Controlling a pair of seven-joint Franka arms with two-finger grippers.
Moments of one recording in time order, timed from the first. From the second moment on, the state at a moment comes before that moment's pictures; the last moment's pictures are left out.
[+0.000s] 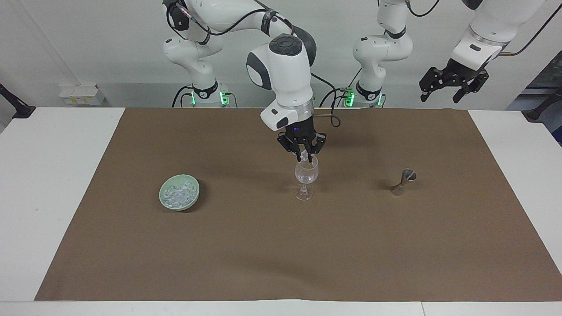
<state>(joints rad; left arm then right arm) 0.02 -0.12 -0.08 -1.61 -0.03 1.43 0.02 0.48 0.42 0.16 -1.35 0.00 1.98 0.88</state>
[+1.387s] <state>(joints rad) 0.02 -0.12 -0.08 -1.61 -0.03 1.43 0.02 0.44 0.37 0.13 -1.36 0.00 1.91 0.87</state>
